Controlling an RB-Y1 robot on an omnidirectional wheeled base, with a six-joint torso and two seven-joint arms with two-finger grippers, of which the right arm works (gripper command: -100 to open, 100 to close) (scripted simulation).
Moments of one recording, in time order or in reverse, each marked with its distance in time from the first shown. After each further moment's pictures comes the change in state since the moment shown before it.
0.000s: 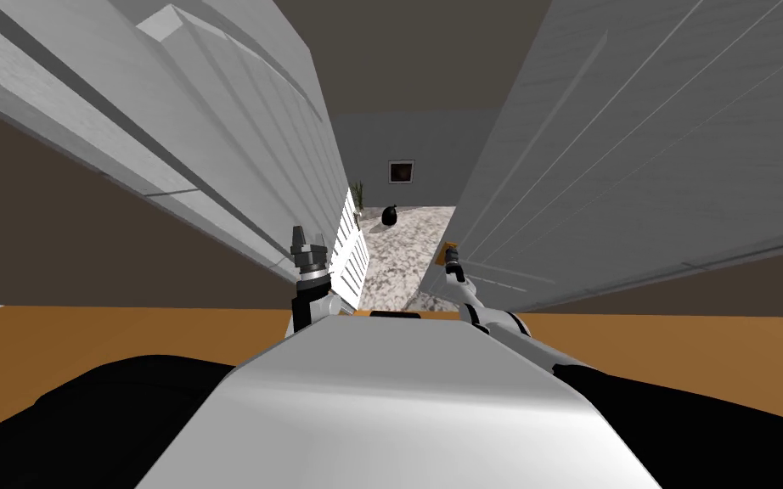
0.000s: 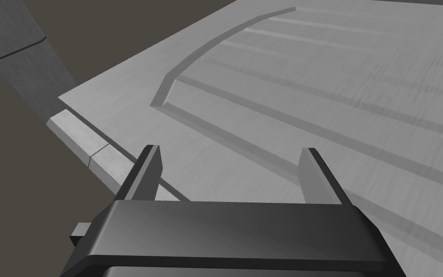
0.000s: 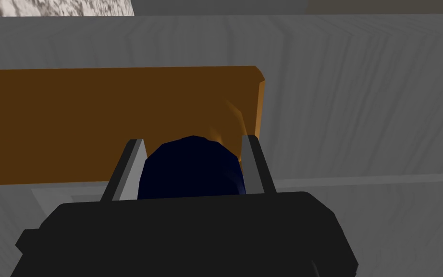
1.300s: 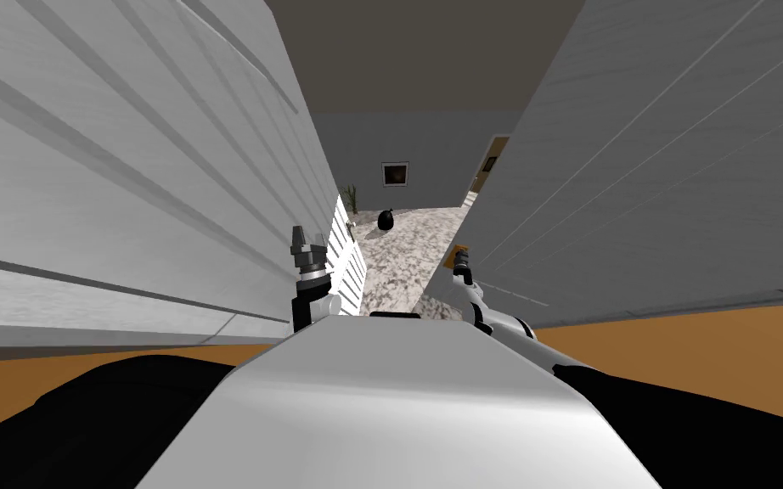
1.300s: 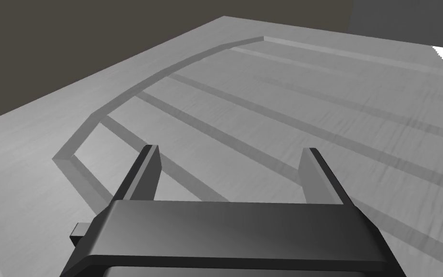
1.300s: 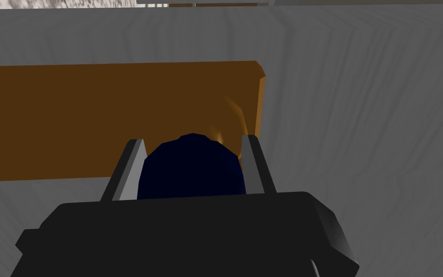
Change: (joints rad) arm 0.009 -0.013 -0.166 0.019 0.005 0.003 0.063
